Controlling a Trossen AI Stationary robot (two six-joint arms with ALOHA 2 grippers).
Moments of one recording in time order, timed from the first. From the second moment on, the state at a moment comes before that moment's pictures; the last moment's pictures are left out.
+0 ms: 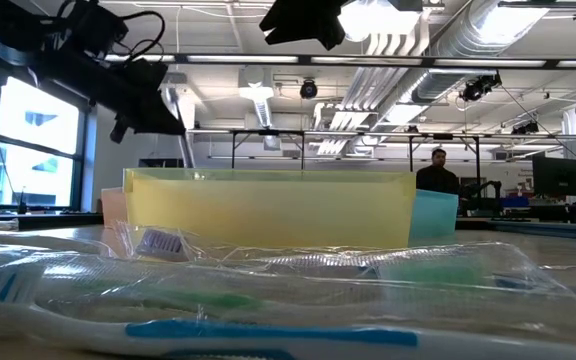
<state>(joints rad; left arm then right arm) 0.69 0.82 0.40 0.14 0.05 -0.32 -0.09 1.66 1.54 -0.43 0.03 0.16</state>
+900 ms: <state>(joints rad) 0.69 1.06 0.40 0.13 0.09 -0.43 -0.09 1.66 1.54 -0.43 0.03 0.15</state>
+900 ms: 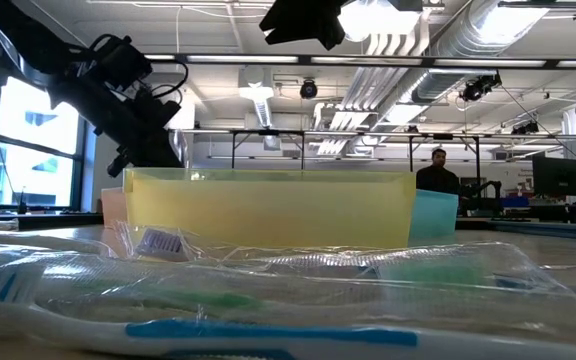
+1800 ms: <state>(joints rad) 0.69 1.10 0.40 0.12 0.04 -0.43 -0.09 1.66 1.54 -0.43 0.03 0.15</state>
